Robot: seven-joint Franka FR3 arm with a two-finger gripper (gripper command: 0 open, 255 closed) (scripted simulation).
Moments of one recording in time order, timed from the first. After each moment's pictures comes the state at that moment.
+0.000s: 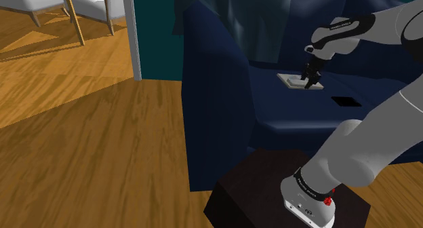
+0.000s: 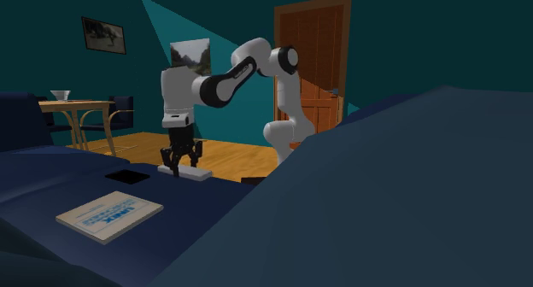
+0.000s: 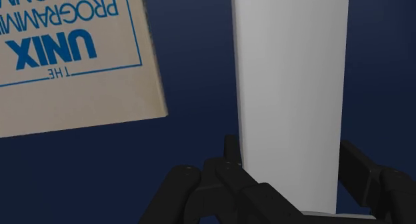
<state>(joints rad) 0.17 -0.12 -1.07 -2.17 -0.14 2.08 -1.70</state>
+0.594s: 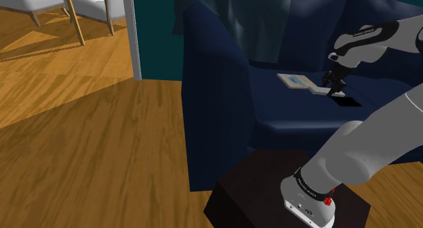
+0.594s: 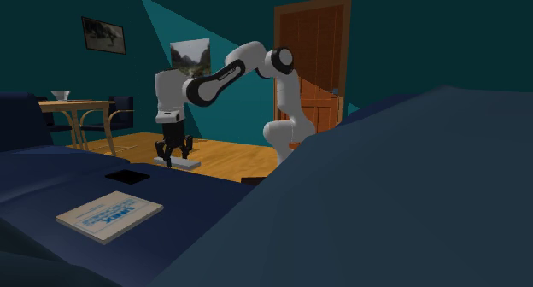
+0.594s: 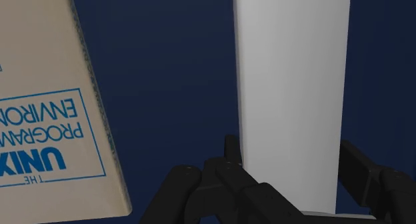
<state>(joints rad) 0.08 -0.18 -1.20 -2.17 -0.21 2.08 -1.88</state>
